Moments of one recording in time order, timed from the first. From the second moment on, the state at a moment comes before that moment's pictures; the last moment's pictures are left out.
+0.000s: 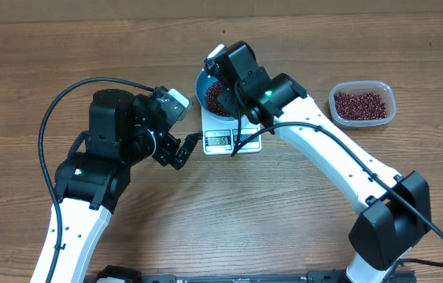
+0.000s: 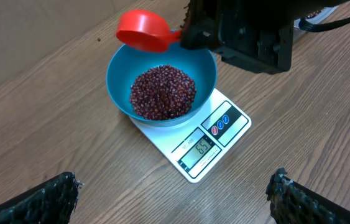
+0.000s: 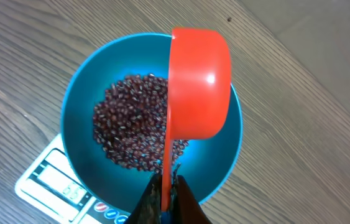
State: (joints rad) left arm -0.22 1.14 1.08 -0.65 0.35 0.36; right arm 0.62 1.86 1.67 -0.76 0.24 -0.21
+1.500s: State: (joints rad) left arm -0.22 1.14 1.08 -0.65 0.35 0.36; right arm -0.16 1.81 1.99 -1.44 -0.24 0.38
